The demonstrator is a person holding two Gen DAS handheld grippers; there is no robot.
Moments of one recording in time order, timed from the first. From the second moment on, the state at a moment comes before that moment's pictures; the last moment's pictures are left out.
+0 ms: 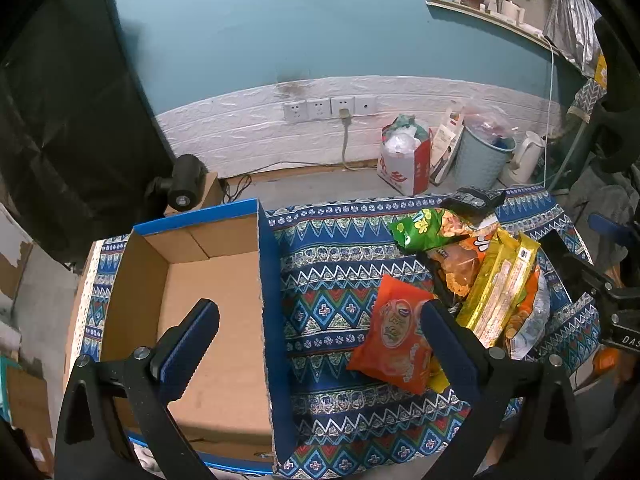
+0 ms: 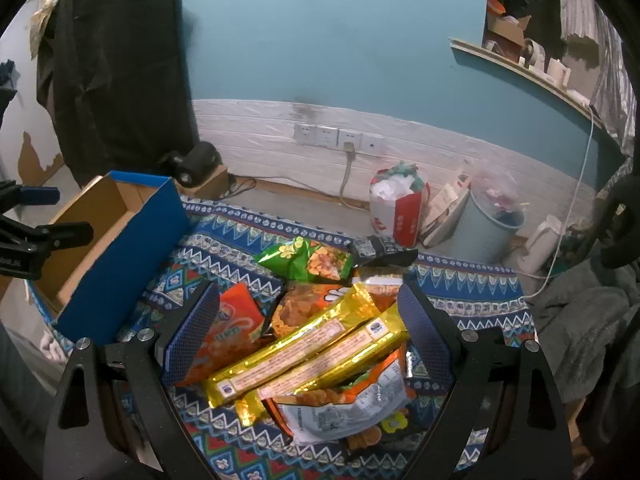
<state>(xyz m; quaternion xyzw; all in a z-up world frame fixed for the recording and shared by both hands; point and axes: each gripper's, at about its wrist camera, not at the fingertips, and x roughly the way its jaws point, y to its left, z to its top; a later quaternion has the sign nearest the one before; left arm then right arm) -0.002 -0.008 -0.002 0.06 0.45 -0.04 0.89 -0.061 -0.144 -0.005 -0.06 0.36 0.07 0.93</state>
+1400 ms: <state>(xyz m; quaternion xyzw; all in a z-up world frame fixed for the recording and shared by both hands) -0.004 -0.013 -0.005 0.07 0.45 -0.05 0.89 -0.058 -0.150 -0.008 -0.05 0.37 0.07 0.92</state>
